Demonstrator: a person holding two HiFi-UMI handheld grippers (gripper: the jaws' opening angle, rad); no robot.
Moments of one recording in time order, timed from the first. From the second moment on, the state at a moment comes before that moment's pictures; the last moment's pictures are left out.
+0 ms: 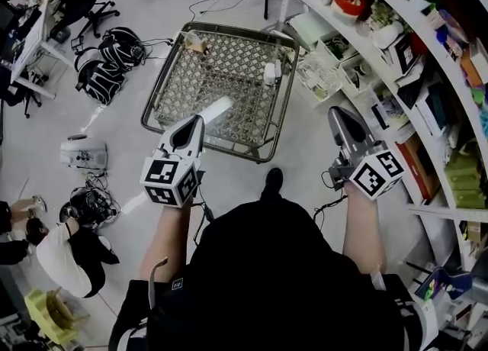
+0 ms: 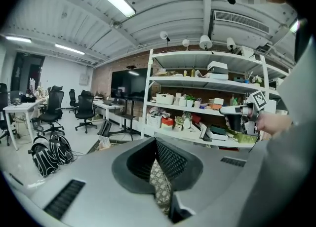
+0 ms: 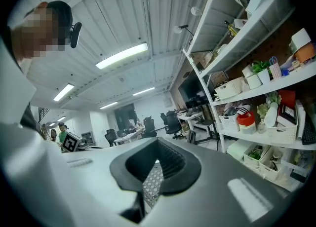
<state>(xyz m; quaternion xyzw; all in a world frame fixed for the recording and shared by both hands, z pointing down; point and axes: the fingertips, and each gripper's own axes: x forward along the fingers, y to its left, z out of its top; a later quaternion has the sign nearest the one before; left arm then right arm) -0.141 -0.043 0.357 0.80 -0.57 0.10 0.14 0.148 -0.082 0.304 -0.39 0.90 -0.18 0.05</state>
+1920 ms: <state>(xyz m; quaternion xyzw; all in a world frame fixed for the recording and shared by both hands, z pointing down) -0.125 -0.219 0.450 0.82 -0.51 0.17 0.21 0.091 -0.265 0.406 -0.37 0.88 -0.29 -0.04</state>
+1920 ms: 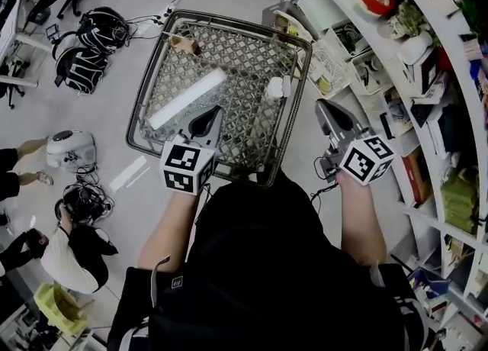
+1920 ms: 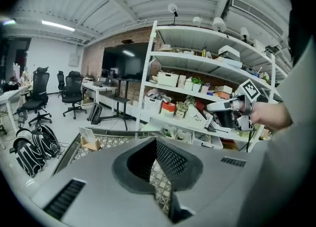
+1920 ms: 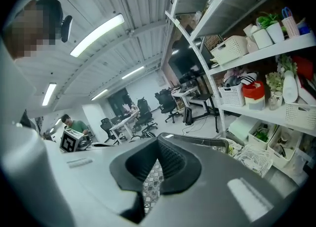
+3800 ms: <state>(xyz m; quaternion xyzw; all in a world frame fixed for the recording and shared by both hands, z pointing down) 0.005 -0.313 0.682 0.82 -0.38 0.31 0.30 0.084 -0.336 0.639 -0.30 0.82 -0.45 -0.16</state>
